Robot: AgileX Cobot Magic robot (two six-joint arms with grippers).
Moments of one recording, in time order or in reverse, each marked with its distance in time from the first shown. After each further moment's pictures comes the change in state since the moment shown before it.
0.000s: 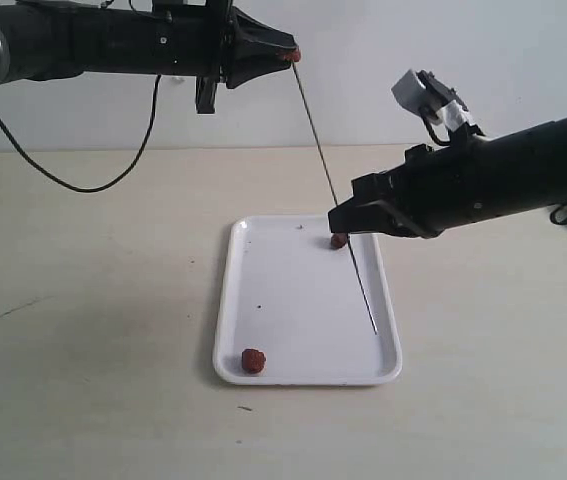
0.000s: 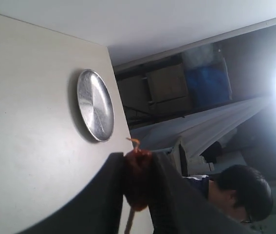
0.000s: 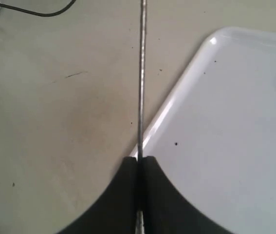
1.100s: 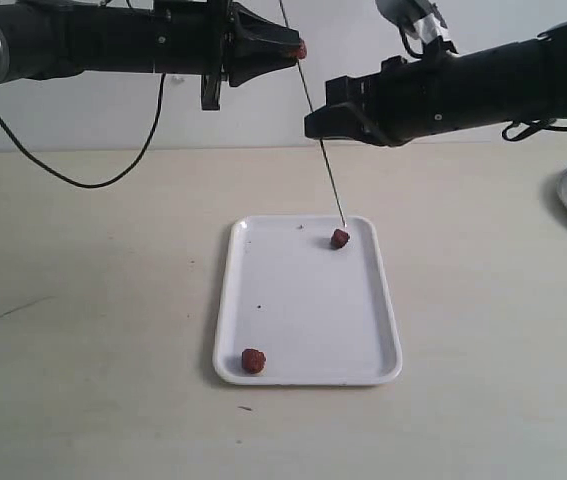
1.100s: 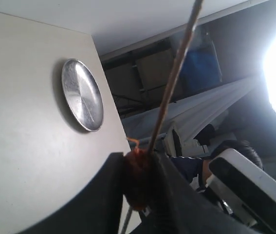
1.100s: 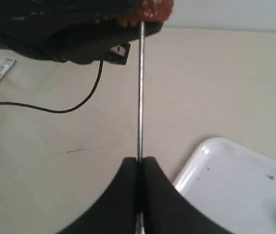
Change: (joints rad) left arm 0.000 0.002 0.000 -0.022 0.067 0.060; right arm 0.002 0.131 -0.313 0.053 -0.016 0.026
